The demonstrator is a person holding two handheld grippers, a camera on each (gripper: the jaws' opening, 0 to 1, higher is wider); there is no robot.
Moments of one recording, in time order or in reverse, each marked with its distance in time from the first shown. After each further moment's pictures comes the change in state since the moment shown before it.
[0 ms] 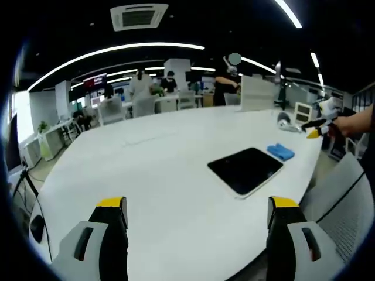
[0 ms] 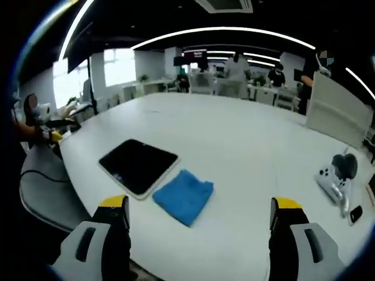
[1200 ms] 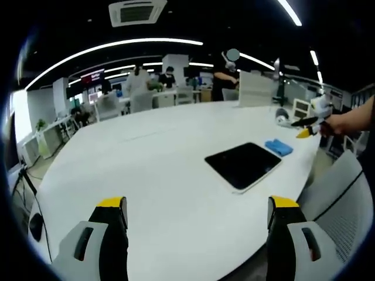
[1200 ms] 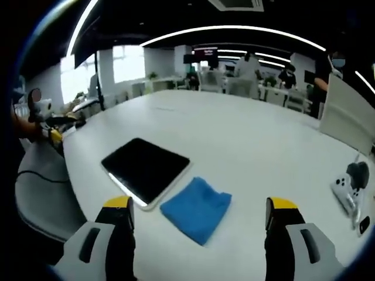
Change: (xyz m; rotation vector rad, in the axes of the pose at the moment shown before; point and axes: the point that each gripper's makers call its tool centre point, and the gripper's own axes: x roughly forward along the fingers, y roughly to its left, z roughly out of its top) left arm 0.001 -0.003 -0.007 0.004 0.035 -0.008; right arm 0.036 0.019 0.009 -0.030 0.002 0.052
